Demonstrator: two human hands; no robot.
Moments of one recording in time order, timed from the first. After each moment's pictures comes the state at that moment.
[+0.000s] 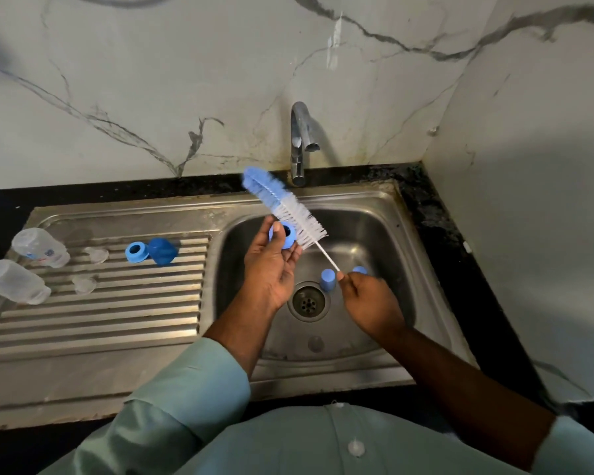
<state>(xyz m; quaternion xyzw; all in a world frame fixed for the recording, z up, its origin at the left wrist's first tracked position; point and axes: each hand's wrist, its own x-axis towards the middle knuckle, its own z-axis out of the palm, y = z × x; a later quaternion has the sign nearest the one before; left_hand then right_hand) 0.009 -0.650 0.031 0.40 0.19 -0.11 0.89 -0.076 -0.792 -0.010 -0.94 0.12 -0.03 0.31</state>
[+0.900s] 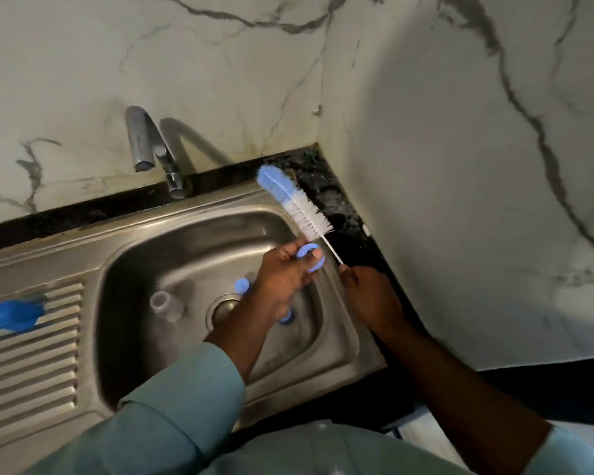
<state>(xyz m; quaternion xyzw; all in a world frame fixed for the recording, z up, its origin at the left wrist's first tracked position) -0.014 -0.838 -0.007 0.60 0.05 -0.31 0.73 -0.104 -0.959 -0.023 -0.89 0.32 0.03 0.31</state>
